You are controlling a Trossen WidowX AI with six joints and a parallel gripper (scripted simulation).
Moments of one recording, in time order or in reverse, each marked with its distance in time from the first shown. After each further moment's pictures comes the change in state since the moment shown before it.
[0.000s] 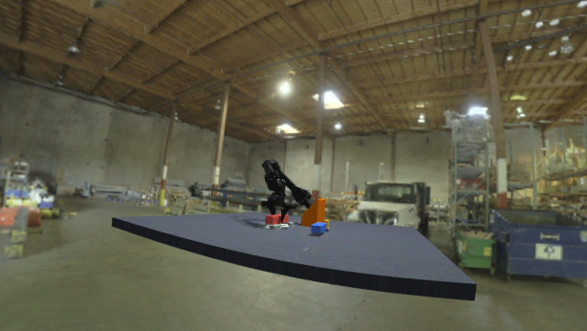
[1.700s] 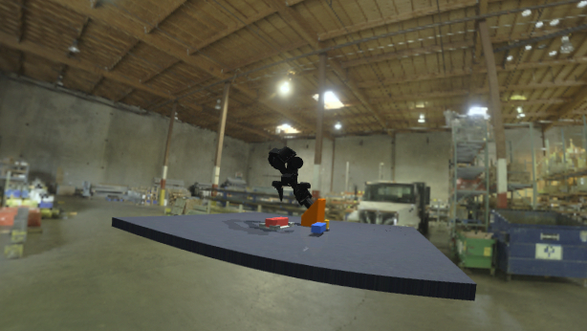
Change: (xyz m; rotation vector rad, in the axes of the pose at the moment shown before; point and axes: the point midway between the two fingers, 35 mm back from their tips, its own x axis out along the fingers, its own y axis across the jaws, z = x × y) arm -0.109 0.087 0.046 -0.101 -0.013 0.019
